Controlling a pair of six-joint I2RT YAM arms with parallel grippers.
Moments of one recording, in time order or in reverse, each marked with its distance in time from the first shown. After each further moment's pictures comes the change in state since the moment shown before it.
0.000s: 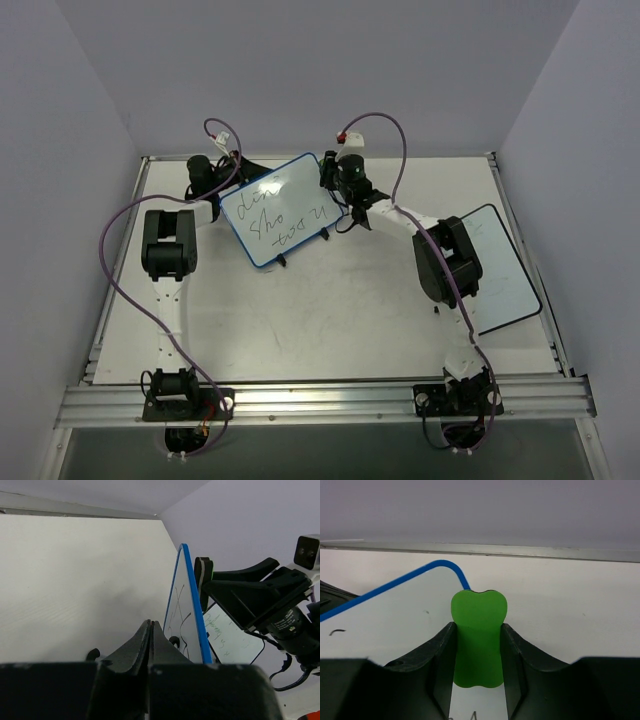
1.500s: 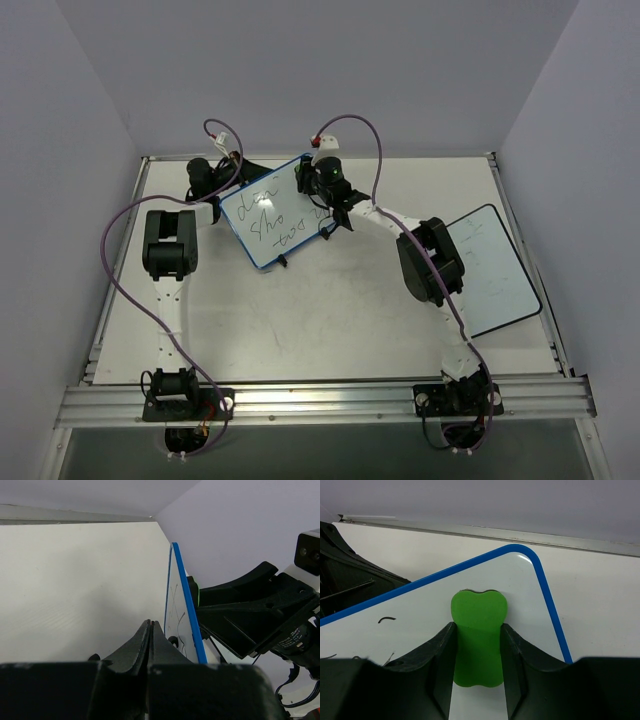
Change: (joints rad) left arm -0.002 0.016 -0.008 0.103 0.015 -0.011; right arm 0.084 0.098 0.149 -0.069 -0.049 0.003
